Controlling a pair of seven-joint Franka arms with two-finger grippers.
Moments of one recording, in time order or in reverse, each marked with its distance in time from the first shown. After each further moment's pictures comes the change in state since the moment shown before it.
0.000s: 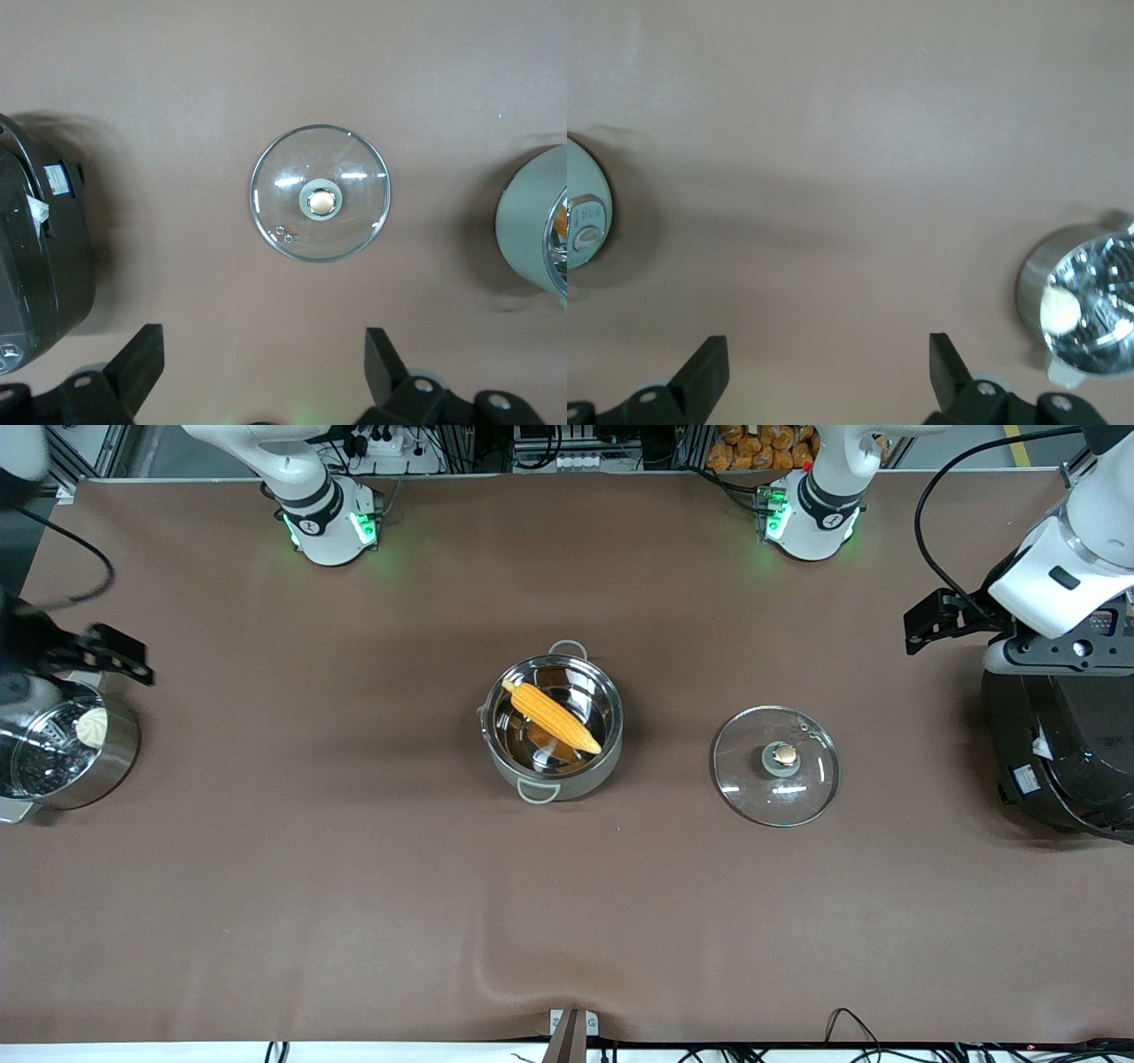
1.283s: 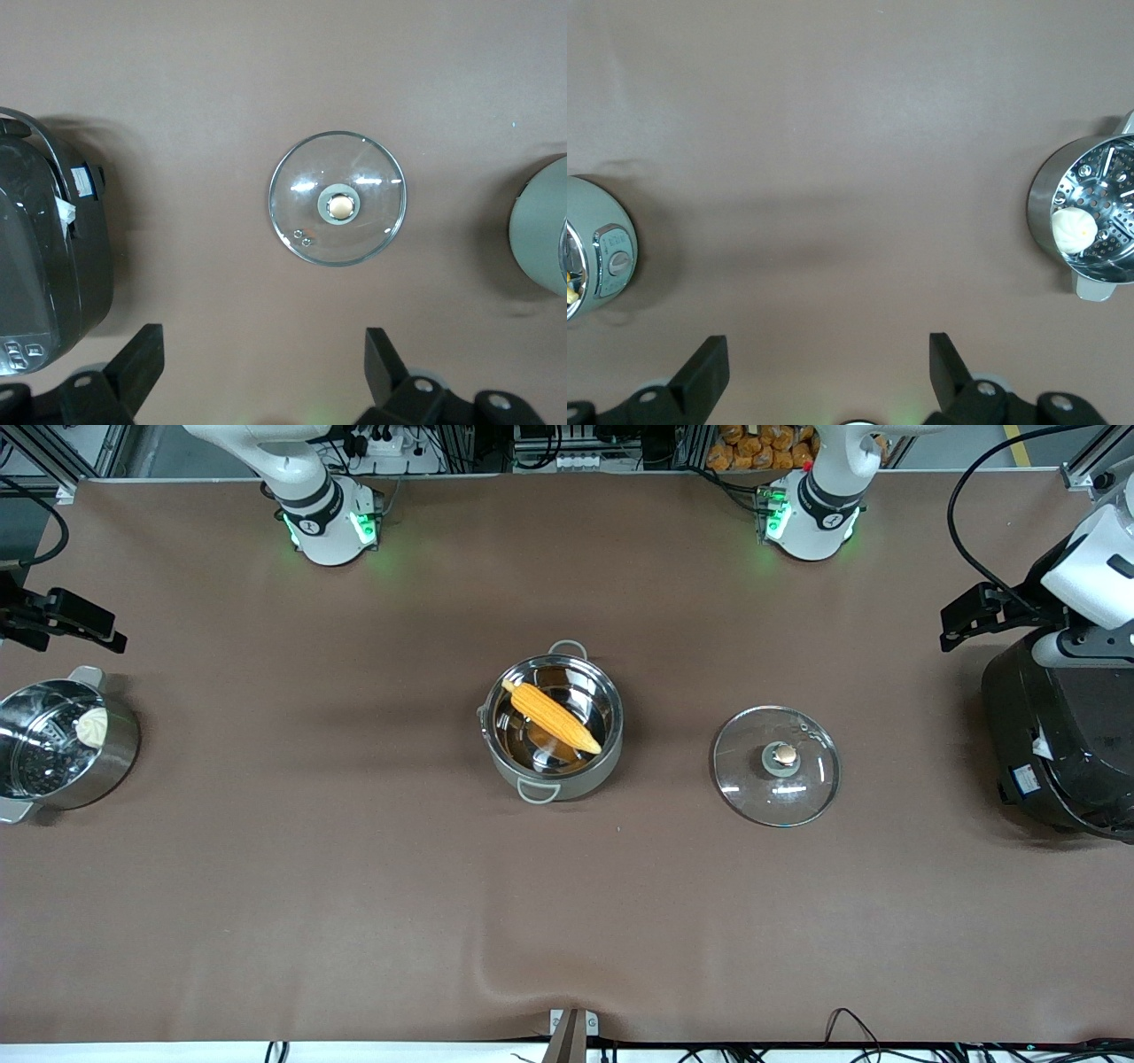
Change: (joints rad) left arm 0.033 -0.015 0.025 0.002 0.000 0.004 0.050; right arm -0.018 -0.053 0.002 -0.005 0.025 -0.063 0.202
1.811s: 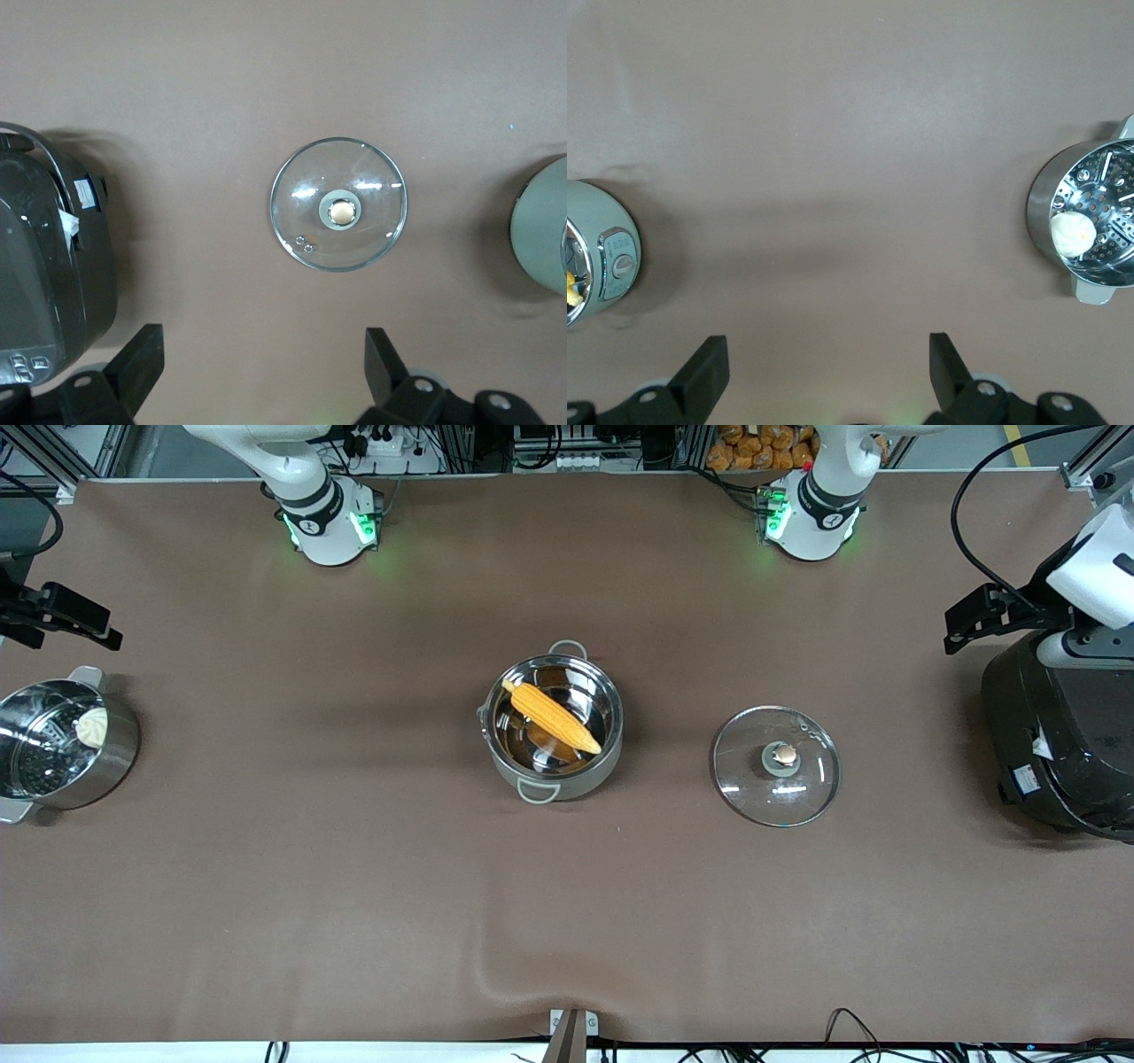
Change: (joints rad) left arm 0.000 0.000 0.006 0.000 0.000 0.014 0.038; right arm 0.000 -0.010 -0.001 0.000 0.002 0.005 0.000
